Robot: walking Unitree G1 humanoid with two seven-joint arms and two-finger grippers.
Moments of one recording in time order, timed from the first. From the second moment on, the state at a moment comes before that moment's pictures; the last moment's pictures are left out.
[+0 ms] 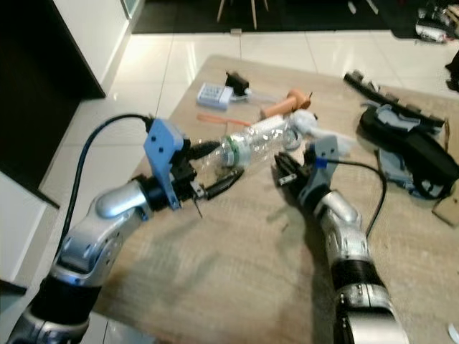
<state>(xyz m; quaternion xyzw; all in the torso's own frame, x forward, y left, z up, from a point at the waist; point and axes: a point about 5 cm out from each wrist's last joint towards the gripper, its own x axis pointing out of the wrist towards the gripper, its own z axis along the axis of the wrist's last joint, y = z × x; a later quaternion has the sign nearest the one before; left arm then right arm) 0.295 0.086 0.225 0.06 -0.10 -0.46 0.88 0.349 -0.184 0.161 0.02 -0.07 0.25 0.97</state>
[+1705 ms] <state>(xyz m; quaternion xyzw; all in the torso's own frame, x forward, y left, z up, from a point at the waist) 0.278 0.095 0.226 0.00 -0.08 -0.47 0.88 0.251 -0.155 0.196 0.04 0.08 0.38 0.92</state>
